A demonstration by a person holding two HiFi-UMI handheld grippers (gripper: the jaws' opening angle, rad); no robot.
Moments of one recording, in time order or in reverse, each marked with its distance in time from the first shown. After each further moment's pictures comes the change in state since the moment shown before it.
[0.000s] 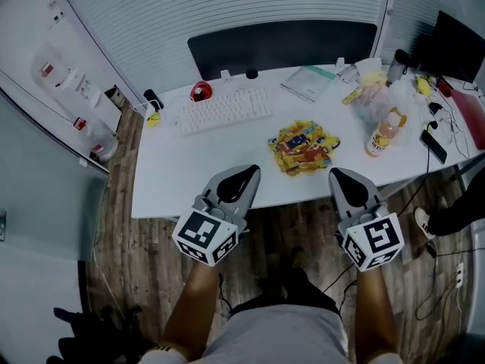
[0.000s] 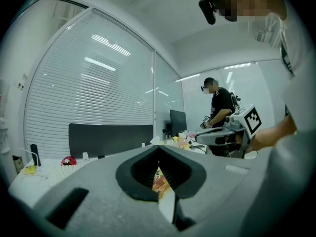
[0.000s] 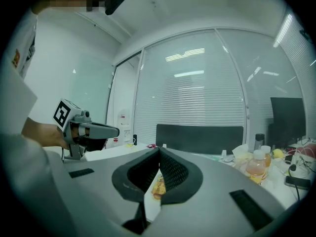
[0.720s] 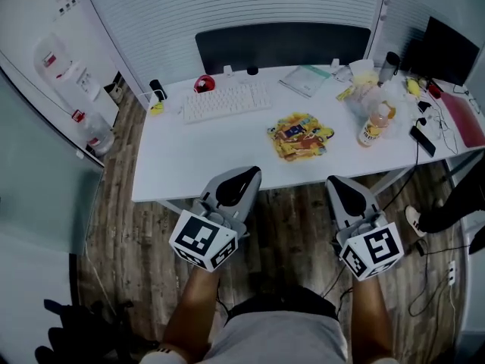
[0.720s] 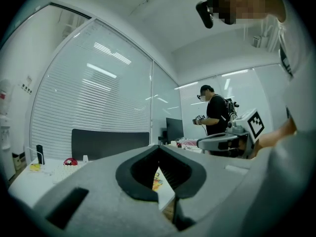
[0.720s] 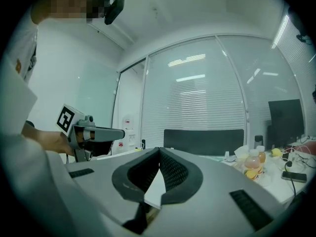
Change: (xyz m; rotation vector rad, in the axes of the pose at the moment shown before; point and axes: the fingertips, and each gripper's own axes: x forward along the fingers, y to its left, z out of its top) left arm -0.067 -0.048 0.023 -0.008 -0.088 0.001; right arm -0.065 0.062 0.019 0.011 -0.051 0.028
